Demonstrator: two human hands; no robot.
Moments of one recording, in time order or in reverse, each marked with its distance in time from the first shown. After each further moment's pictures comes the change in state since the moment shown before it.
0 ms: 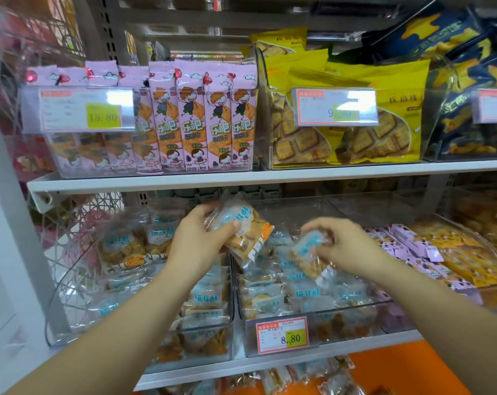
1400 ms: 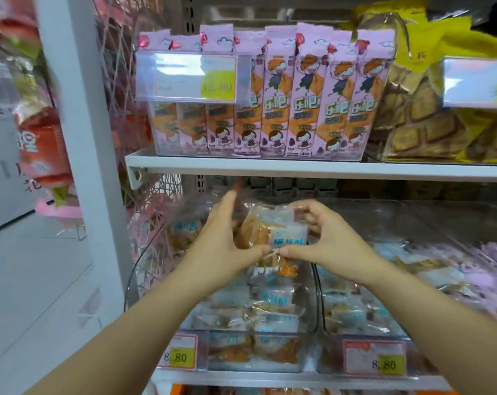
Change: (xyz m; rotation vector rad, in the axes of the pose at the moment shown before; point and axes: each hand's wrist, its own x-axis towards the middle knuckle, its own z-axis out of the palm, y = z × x) left_hand -0.003 -0.036 -0.084 0.291 -0.150 0.167; right_hand 0.041 -0.096 0.094 0.439 -0.141 -0.348
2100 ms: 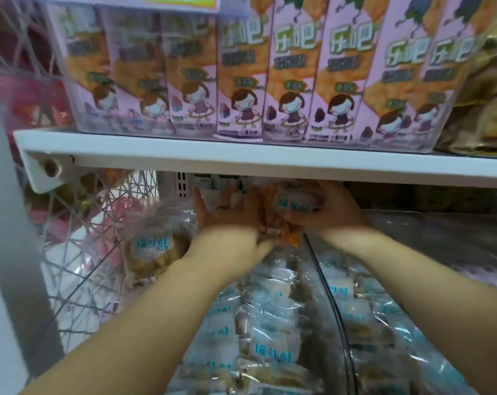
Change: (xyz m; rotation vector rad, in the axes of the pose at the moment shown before) left_hand 0.097 -0.034 0.038 0.898 0.004 0.071; right_hand 0.098 0.066 -0.014 0.014 0.193 -0.064
